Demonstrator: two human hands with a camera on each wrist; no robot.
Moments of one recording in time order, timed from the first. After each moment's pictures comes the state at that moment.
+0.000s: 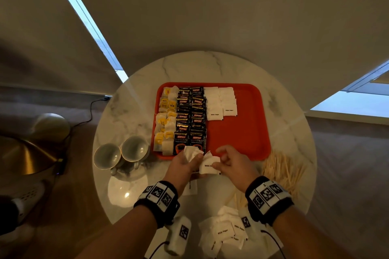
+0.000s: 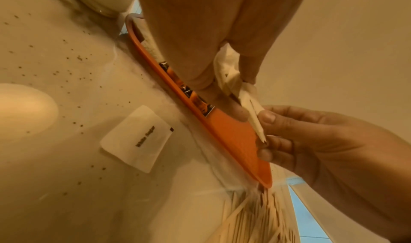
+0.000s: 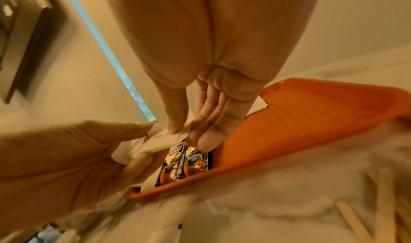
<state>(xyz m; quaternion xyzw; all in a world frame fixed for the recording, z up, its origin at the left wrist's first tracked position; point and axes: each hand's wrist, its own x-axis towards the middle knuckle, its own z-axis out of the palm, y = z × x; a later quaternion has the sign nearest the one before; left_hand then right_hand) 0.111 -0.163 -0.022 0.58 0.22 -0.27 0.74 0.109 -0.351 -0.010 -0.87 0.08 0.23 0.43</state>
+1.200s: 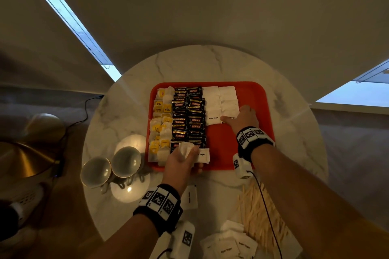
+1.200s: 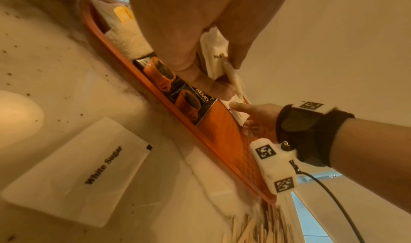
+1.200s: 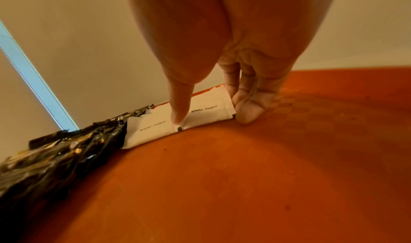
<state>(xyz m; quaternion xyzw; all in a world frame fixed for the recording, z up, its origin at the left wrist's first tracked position) 0.154 -0.173 -0.034 0.62 0.24 -0.19 0.72 0.280 -0.381 -0.078 -0.91 0.28 0.16 0.27</state>
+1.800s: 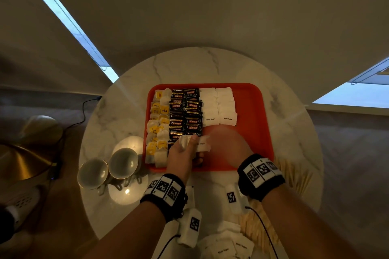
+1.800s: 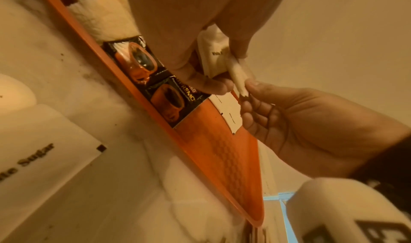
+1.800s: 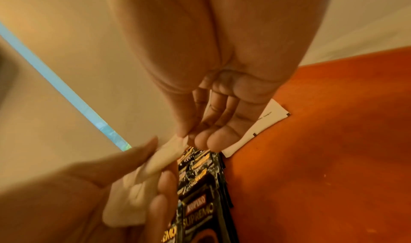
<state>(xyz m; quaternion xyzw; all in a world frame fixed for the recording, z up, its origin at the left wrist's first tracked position) 0.175 -0.192 -0.028 0.61 0.25 -0.17 0.73 0.198 -0.349 -0.020 -0.82 0.10 0.22 0.52</state>
